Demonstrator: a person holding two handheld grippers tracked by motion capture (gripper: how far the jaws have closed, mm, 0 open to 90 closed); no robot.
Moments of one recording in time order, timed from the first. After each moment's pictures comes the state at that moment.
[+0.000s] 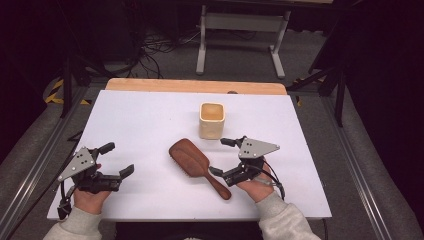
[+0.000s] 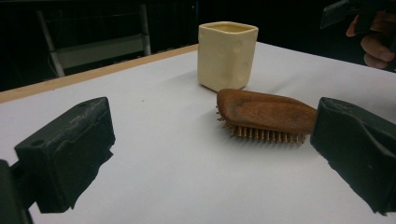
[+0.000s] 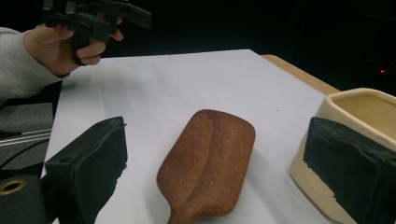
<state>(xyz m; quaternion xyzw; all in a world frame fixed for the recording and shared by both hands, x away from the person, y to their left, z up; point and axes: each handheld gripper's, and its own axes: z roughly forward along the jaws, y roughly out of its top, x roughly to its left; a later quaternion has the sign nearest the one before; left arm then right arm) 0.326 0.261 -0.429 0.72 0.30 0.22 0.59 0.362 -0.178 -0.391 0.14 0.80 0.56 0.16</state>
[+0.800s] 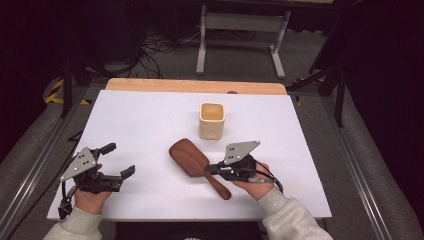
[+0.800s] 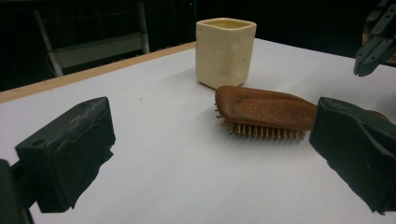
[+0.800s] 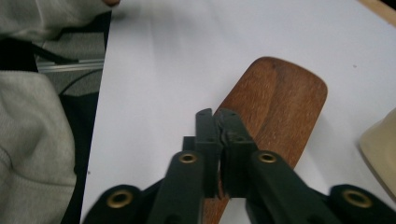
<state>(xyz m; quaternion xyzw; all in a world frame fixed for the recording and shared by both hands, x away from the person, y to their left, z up) 0.326 0.259 -0.430 0.73 0.30 0.22 0.58 0.362 -0.158 -0.391 0.07 0.89 0.44 0.07</state>
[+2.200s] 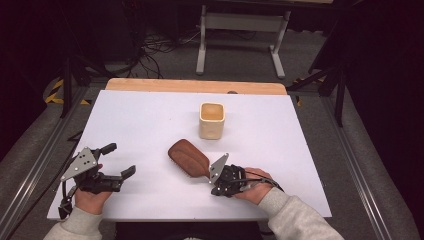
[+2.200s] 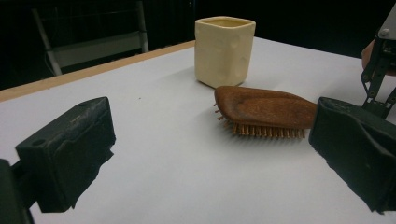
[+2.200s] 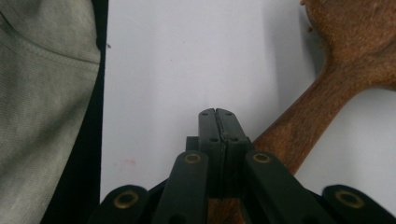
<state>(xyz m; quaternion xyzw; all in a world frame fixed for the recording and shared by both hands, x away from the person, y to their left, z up) 0.327 0.258 -0.431 0.73 0.29 0.22 0.58 0.355 -0.136 -0.429 0.03 0.98 0.20 0.00</state>
